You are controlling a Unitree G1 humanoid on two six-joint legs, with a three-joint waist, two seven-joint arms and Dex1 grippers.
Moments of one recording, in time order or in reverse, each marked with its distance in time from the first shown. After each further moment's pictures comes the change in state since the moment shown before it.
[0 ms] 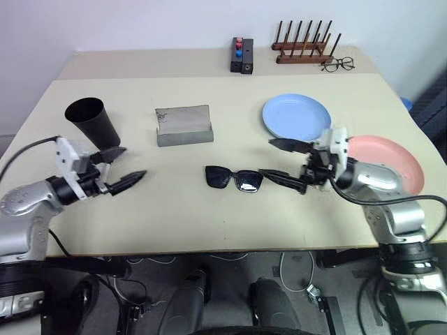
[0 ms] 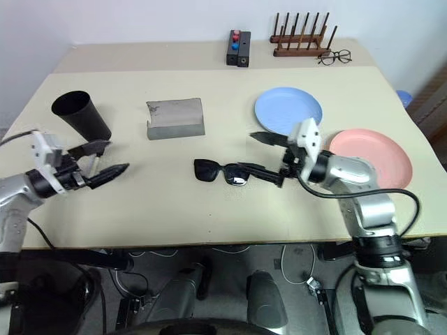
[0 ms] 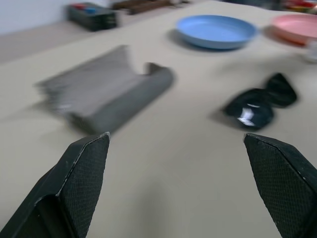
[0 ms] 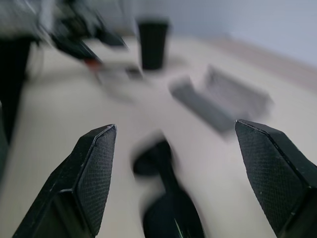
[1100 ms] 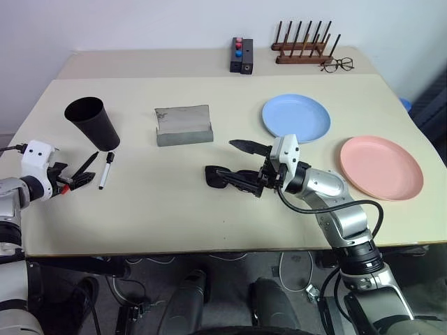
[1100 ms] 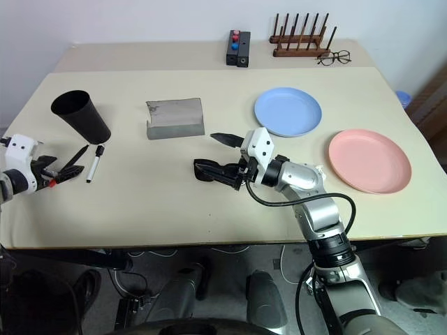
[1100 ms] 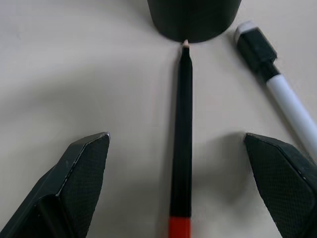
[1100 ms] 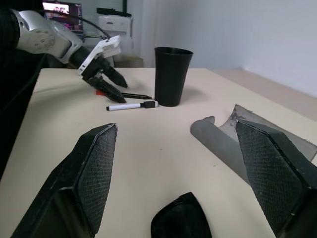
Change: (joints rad) left arm -0.391 0.146 -0.183 0.876 0.356 -0.085 0.094; right arm 0.020 0.143 0.134 0.023 -0.157 -0.135 -0.115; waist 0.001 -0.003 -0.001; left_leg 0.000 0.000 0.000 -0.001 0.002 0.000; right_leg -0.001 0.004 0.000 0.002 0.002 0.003
